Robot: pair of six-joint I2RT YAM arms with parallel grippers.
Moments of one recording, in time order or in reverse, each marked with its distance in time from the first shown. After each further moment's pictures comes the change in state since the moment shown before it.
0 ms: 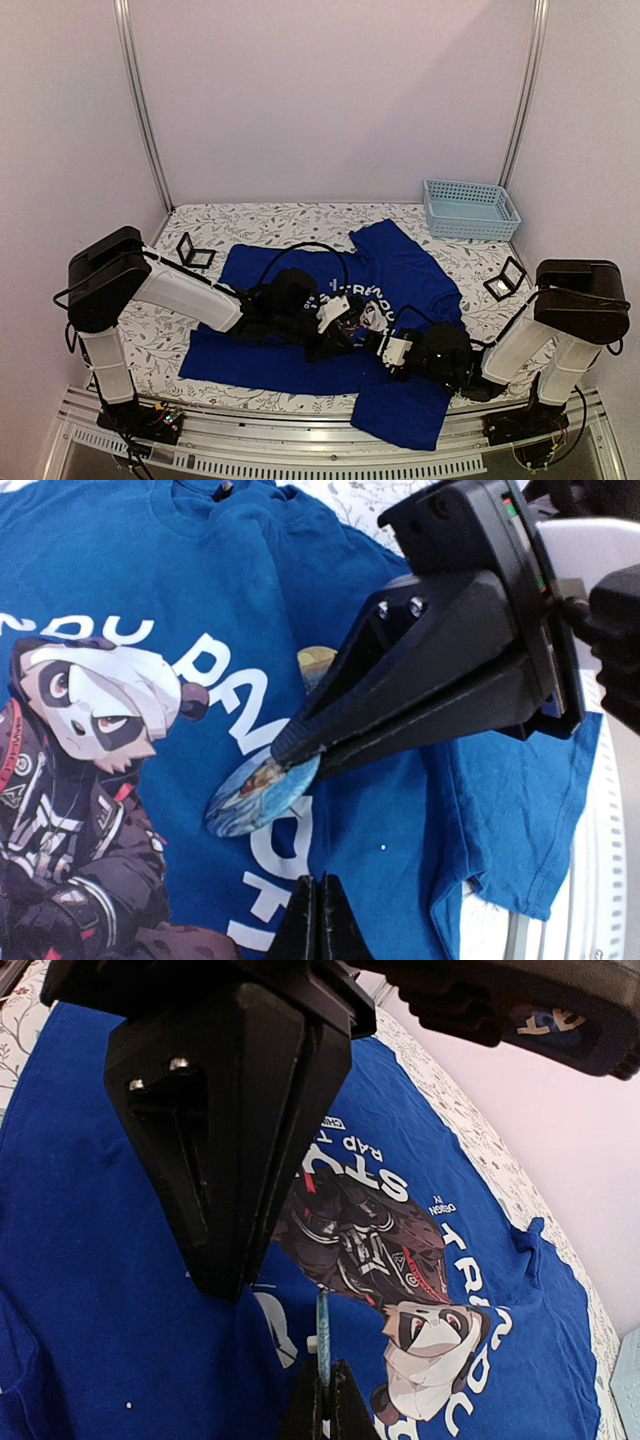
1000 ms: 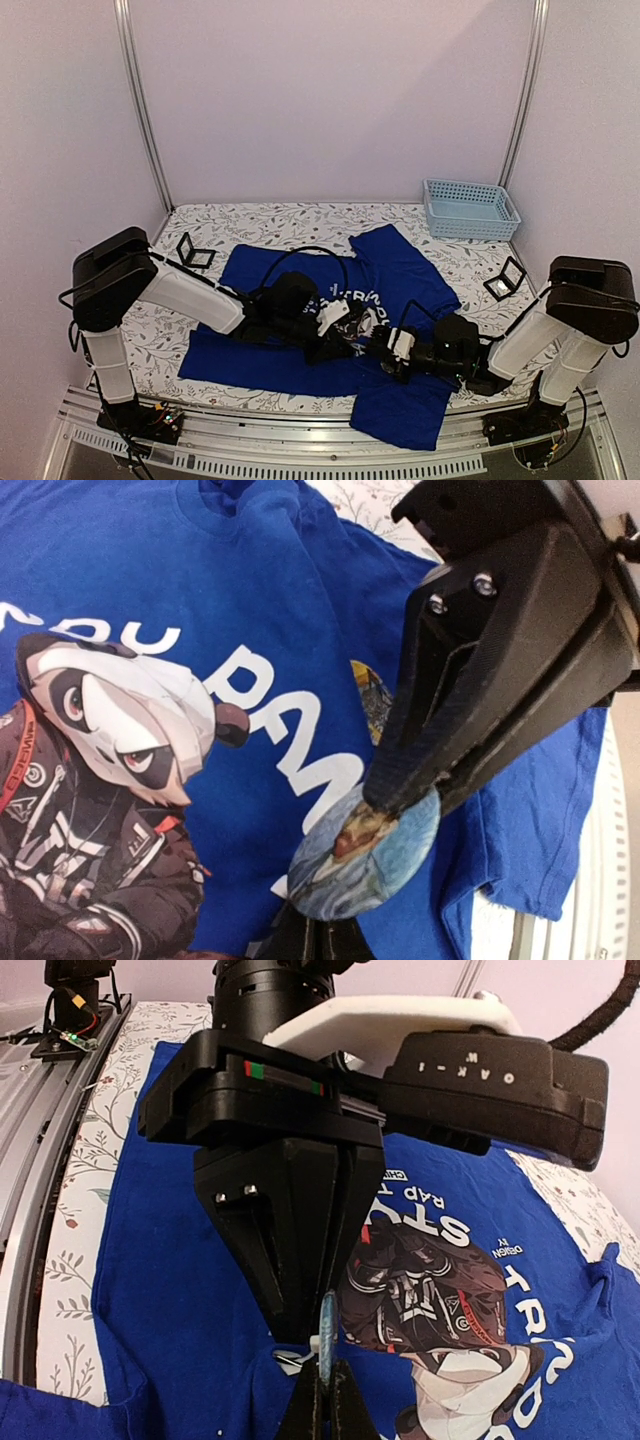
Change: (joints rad) left arm 0.003 0.026 -0.006 0.015 -0.008 -0.011; right arm -0.061 -0.065 -0.016 -0.002 -0.323 0.158
